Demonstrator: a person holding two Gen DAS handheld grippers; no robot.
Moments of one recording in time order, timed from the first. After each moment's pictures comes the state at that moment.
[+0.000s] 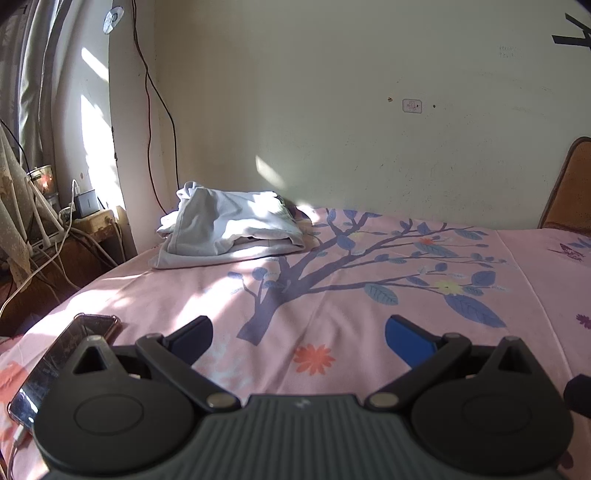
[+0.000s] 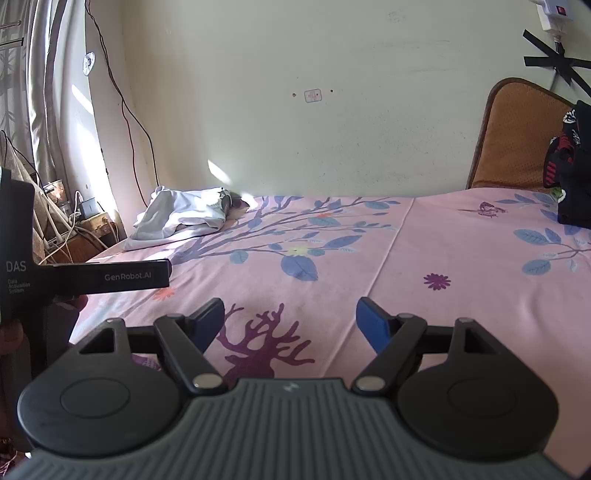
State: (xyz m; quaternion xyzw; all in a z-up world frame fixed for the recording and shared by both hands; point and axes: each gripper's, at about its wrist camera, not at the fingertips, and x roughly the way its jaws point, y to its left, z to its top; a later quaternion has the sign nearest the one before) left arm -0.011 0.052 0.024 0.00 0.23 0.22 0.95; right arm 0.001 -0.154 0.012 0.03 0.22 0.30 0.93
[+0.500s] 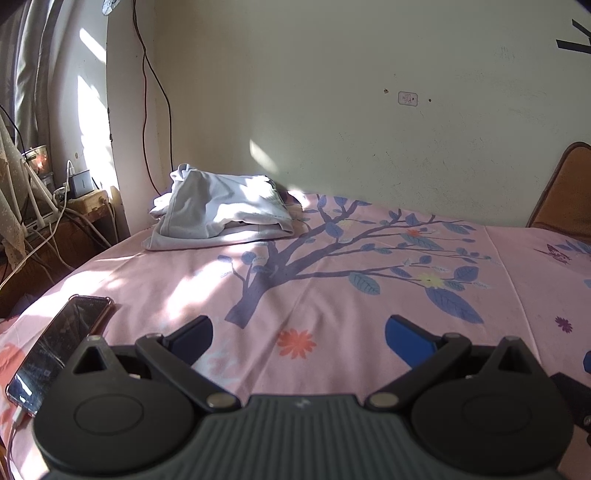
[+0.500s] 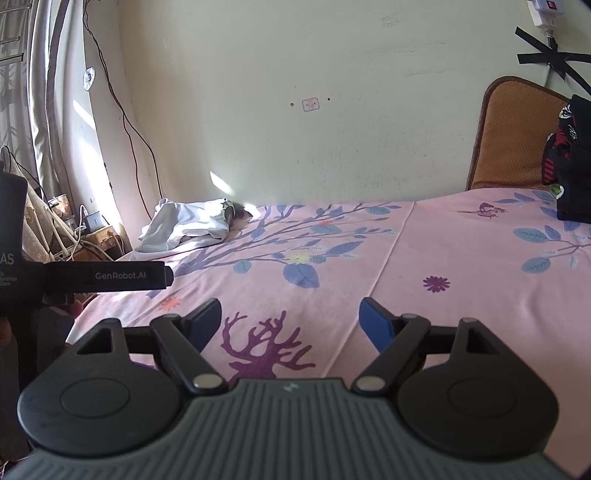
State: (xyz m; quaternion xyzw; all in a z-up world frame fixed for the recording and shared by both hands) left arm -0.013 0.048 0.032 -0.04 0.26 0.21 0.94; right arm -0.002 -0.161 0.013 0.06 0.21 0.31 0.93
